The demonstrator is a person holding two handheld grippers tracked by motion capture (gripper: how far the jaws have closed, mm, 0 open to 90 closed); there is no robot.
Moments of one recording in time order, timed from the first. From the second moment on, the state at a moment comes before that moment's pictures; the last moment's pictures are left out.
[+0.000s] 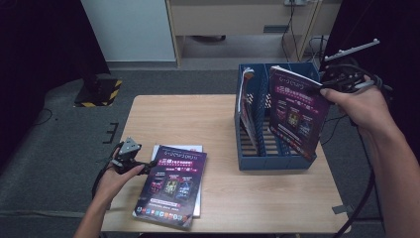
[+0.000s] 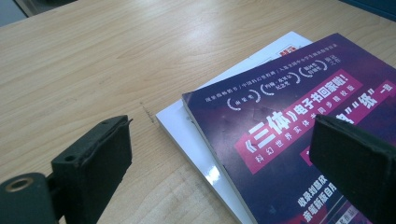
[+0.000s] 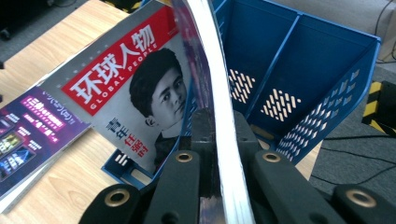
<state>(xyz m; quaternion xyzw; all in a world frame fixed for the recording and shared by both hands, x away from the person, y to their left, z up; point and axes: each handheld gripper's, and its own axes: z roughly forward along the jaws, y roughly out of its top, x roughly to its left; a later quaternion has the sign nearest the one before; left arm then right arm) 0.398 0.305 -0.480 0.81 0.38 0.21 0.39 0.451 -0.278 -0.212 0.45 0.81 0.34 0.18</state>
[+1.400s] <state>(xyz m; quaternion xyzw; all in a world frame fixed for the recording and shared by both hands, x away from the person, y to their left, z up) 0.397 0.307 -0.477 0.81 0.38 0.21 0.40 0.499 -0.256 -0.219 0.52 0.78 0.30 0.18</state>
